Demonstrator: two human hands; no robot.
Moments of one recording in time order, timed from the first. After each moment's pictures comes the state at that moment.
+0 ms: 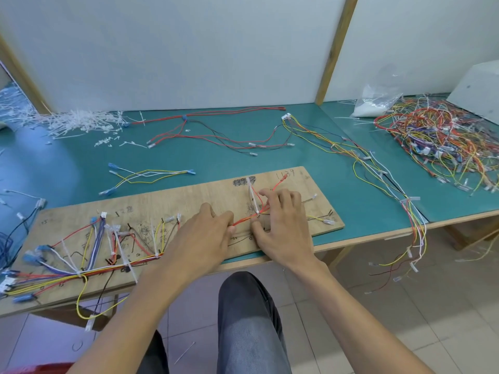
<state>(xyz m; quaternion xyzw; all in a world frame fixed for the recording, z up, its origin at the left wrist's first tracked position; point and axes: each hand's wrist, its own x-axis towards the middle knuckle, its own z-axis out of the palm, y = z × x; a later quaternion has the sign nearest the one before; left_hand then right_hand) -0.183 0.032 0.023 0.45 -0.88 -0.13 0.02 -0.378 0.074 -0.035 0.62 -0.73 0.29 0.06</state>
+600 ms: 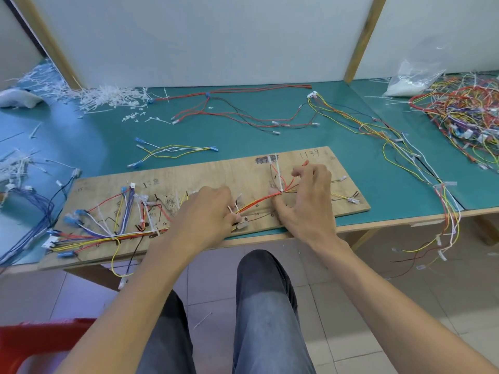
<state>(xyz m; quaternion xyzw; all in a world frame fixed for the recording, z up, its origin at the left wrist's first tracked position) -0.154 0.025 0.020 0.51 -0.84 -0.17 0.04 -0.375 0.076 -0.031 0.59 -0.72 0.38 0.04</state>
